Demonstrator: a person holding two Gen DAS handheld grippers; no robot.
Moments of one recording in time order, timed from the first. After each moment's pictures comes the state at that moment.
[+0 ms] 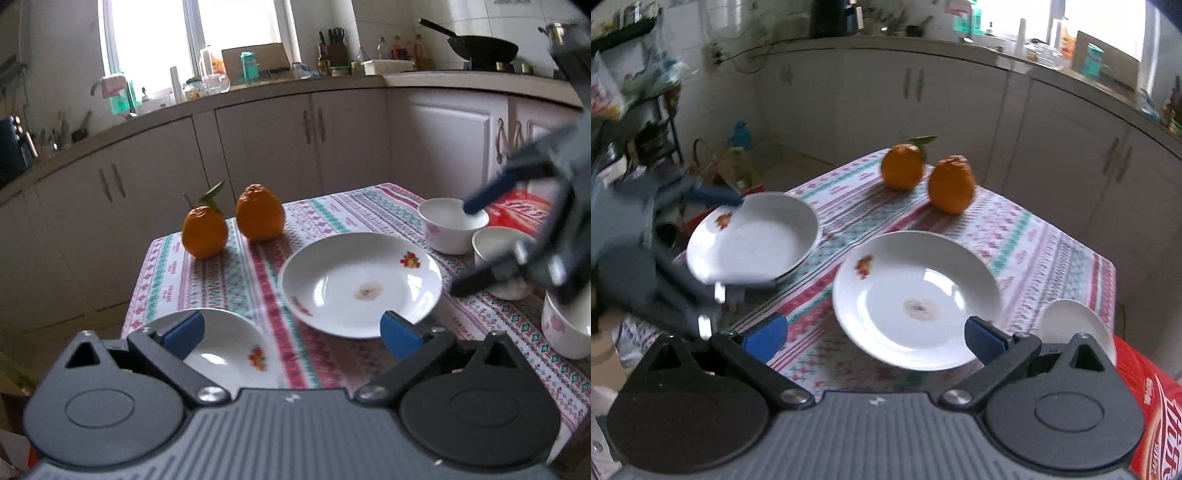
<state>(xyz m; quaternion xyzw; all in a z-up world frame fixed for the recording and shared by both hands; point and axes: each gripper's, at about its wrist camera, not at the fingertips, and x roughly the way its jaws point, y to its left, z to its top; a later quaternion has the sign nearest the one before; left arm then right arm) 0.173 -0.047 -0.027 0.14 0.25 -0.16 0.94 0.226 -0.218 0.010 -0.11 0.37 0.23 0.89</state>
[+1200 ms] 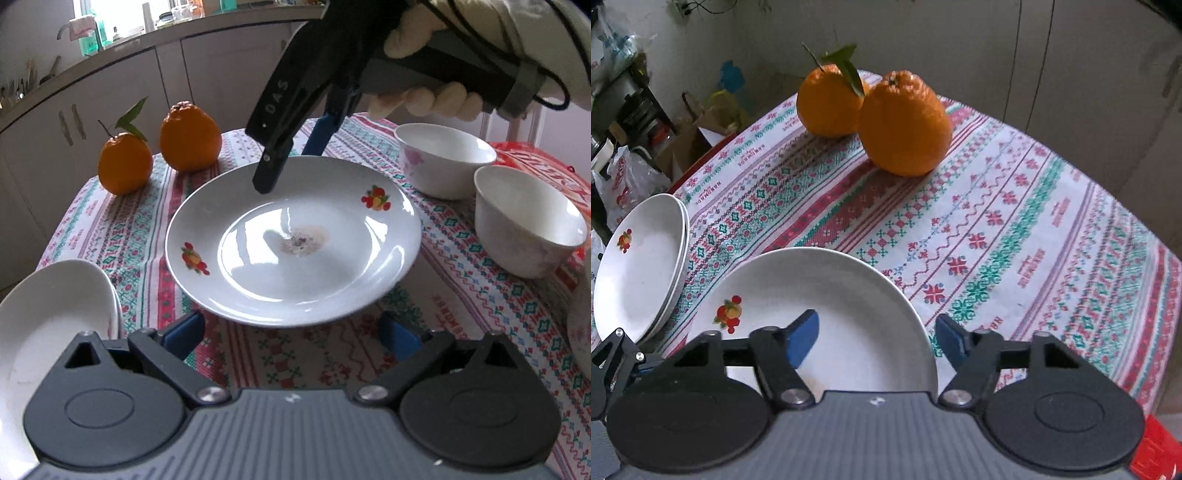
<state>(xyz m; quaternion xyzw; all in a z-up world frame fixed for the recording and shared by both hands) 0.226 -0.117 -0.099 0.13 0.36 -0.17 0.91 0.453 -0.227 -0.067 -0.10 0.53 0.27 0.79</state>
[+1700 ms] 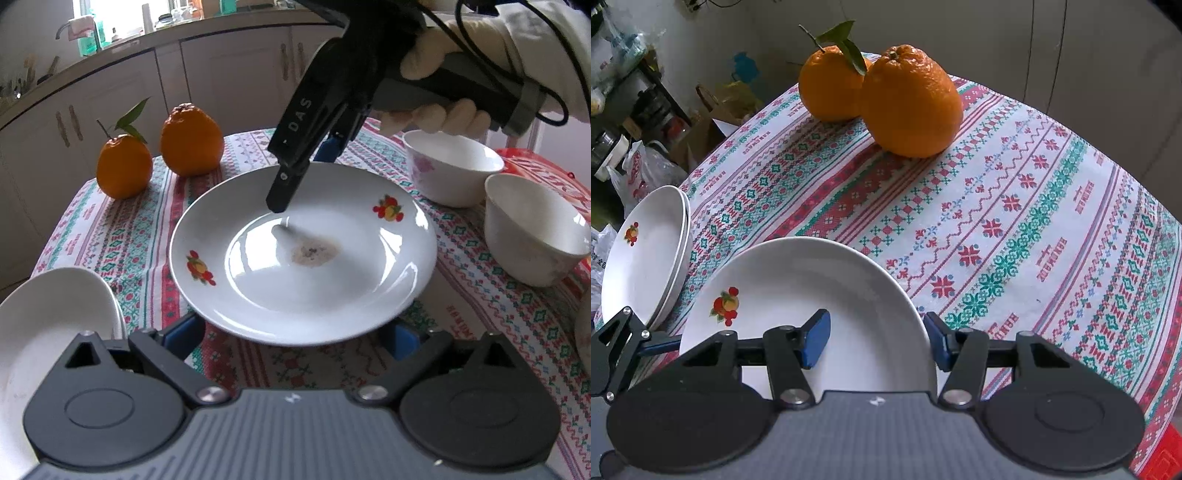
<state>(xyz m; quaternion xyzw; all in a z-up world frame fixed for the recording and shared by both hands) 0.236 -0.112 -0.100 0.13 0.35 -0.18 0.91 0.462 -0.234 -0.080 -0.08 0.55 0.30 0.78</state>
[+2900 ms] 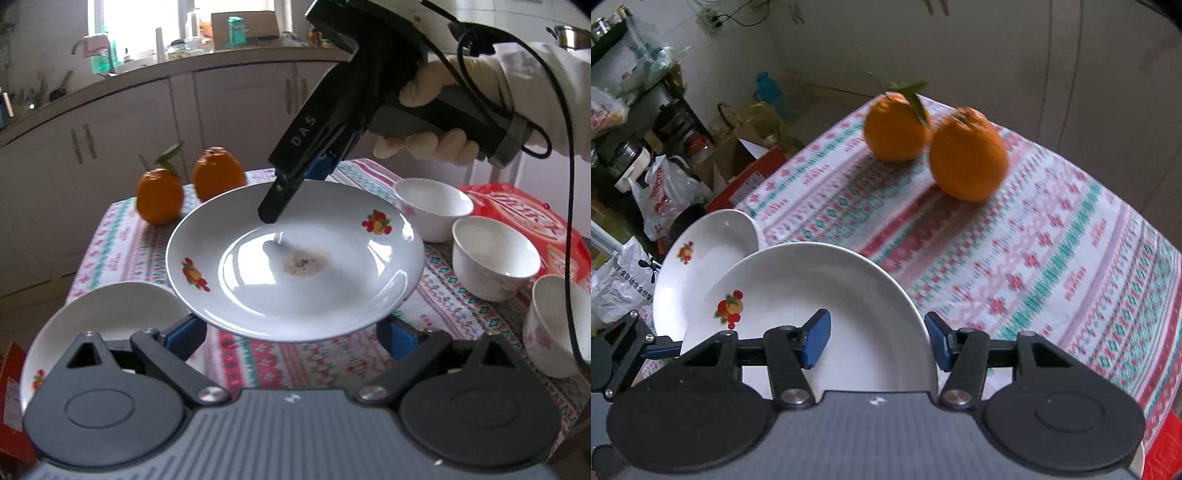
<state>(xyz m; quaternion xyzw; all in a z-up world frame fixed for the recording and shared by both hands) 0.196 -0.065 -0.046 0.10 0.31 -0.19 0.92 0.427 -0.194 -0.019 -0.08 0.52 0.32 0.79</state>
